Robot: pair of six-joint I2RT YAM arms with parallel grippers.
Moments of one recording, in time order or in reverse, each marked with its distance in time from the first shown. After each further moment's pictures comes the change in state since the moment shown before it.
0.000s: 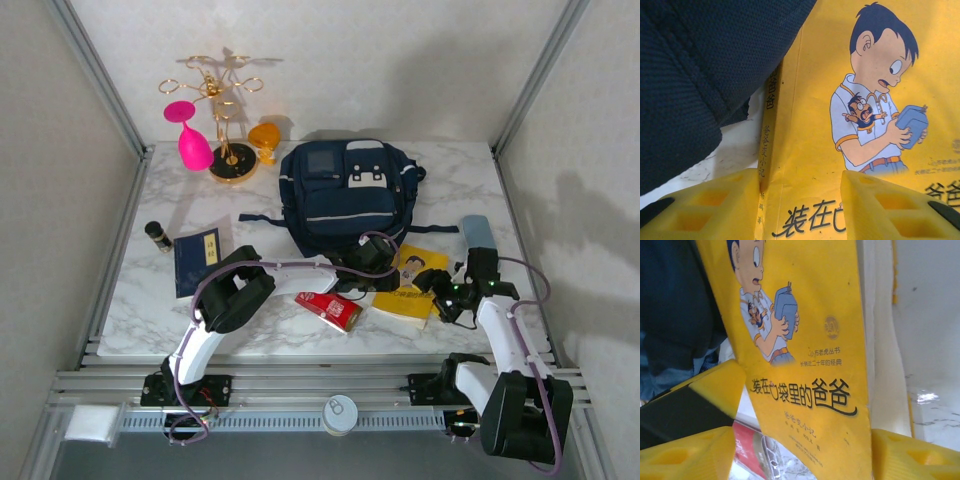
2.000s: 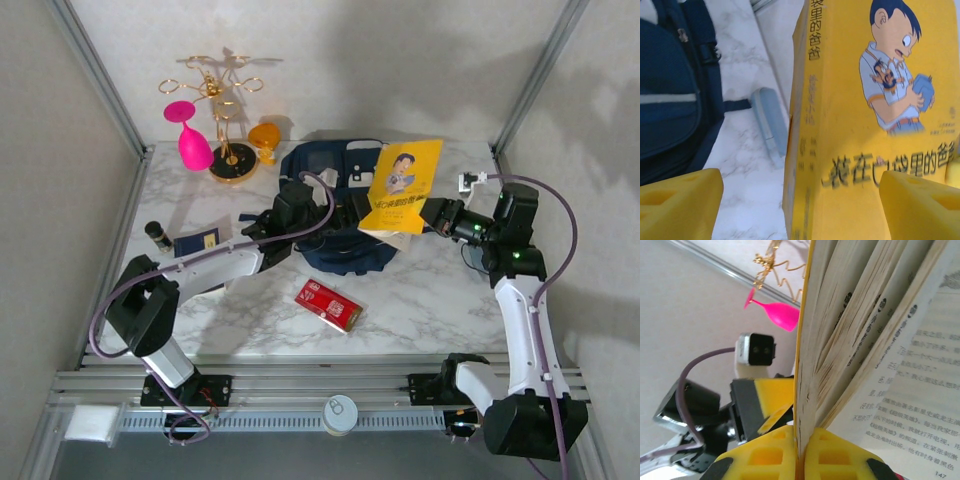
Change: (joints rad) left arm 0.286 -0.486 -0.288 0.454 0.265 -0.117; right arm 0.039 0.014 0.451 0.346 -0.475 -0.009
